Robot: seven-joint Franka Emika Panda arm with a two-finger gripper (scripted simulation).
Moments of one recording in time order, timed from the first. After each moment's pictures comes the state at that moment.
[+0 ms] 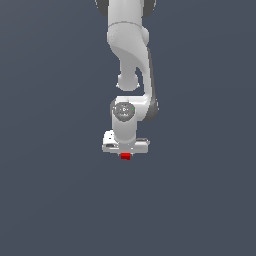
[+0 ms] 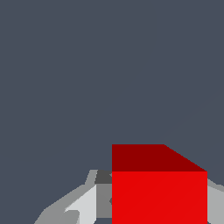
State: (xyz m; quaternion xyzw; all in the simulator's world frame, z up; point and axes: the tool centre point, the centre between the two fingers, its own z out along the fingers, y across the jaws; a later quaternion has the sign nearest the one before) arm 0.011 -0.012 0.042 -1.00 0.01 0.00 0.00
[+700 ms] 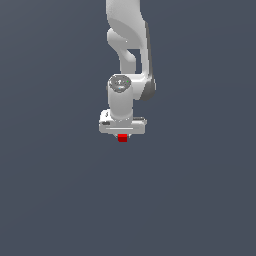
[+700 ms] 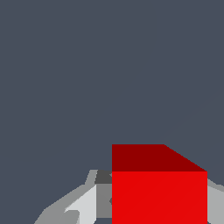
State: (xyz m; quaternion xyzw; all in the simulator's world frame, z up) arm -0.055 -0.025 0.097 -1.00 0.01 0.00 0.00
